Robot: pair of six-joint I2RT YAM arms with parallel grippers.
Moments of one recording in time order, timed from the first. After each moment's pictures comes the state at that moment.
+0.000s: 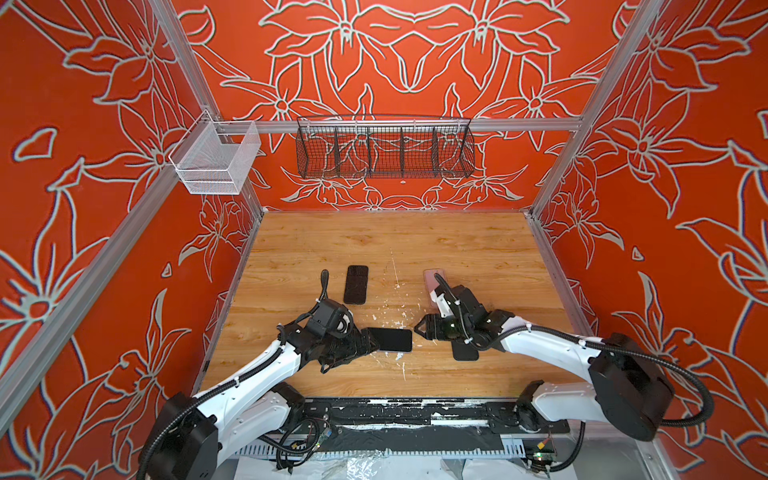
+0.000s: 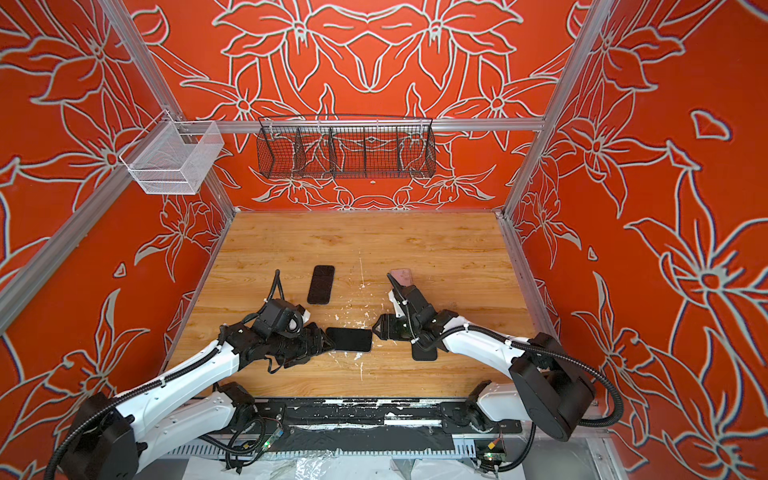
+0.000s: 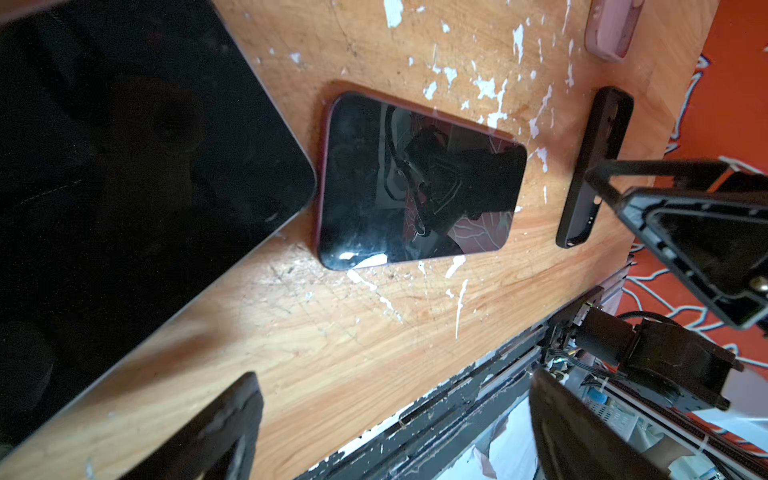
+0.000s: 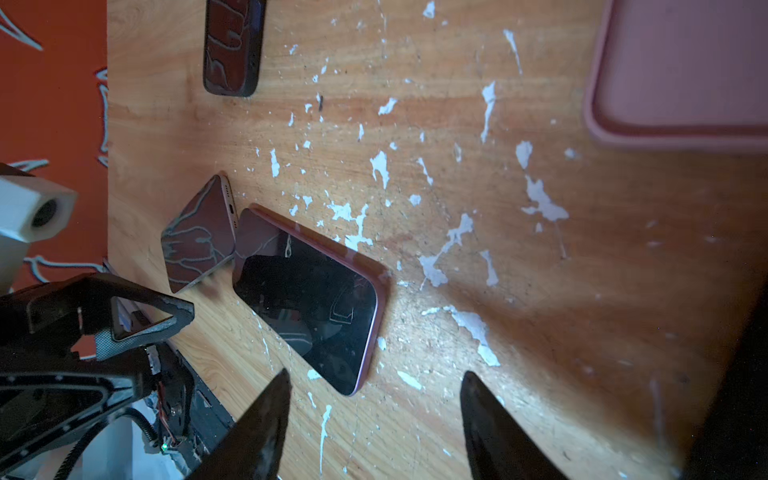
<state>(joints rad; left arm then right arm) -0.50 1.01 0.49 -0.53 0.44 -0.82 0.70 1.31 0.58 -0.15 -0.31 0.75</state>
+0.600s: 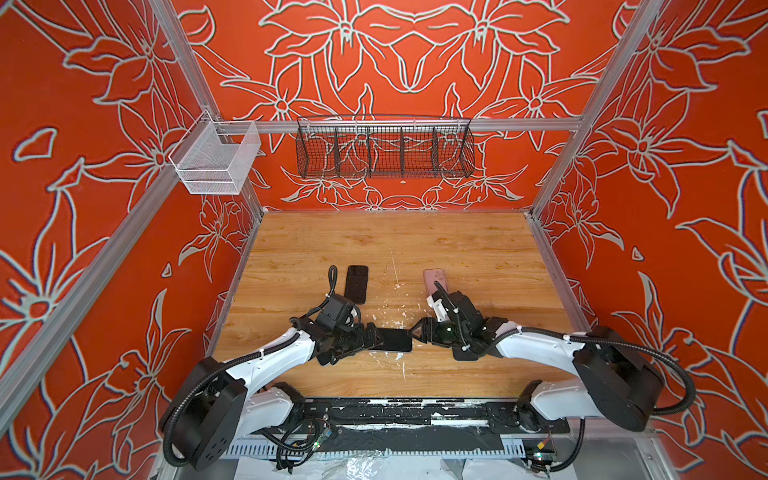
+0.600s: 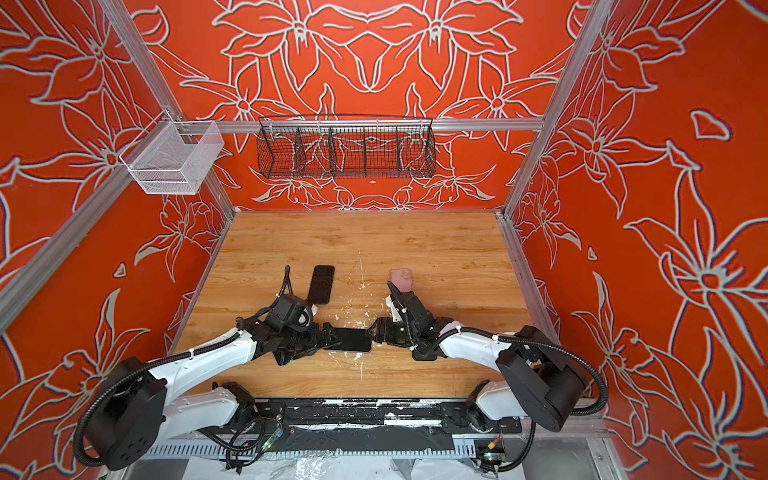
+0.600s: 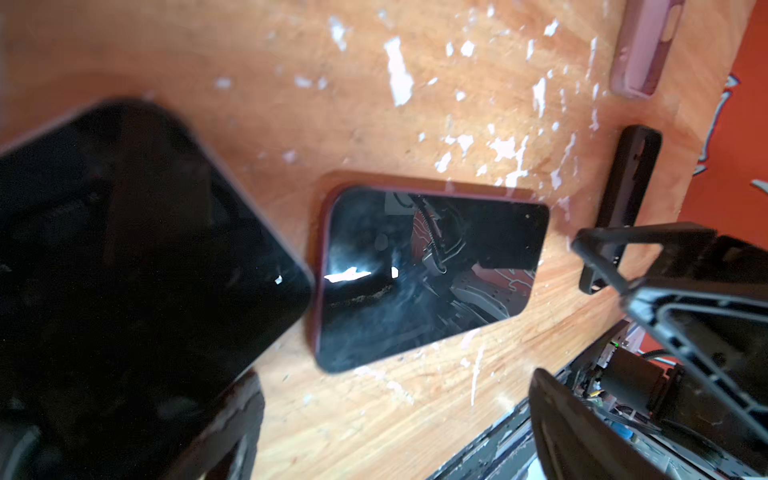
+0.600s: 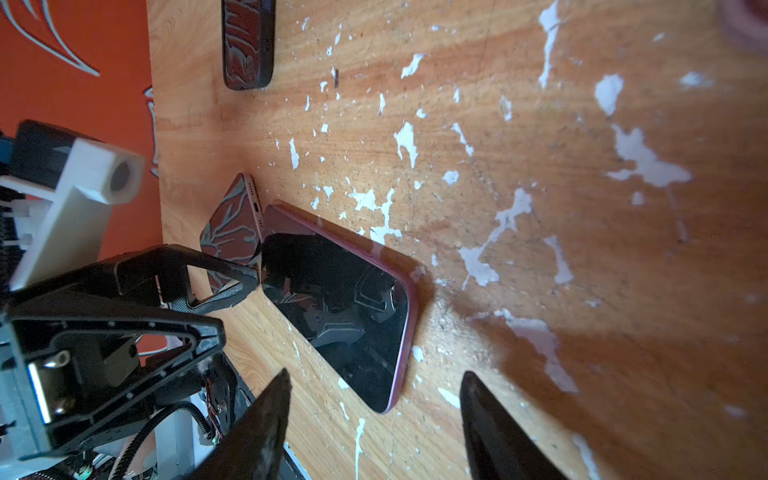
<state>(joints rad) -0.50 1.20 0.50 -0.34 0.40 -0.80 0.73 1.38 0.52 0.05 -0.37 0.88</state>
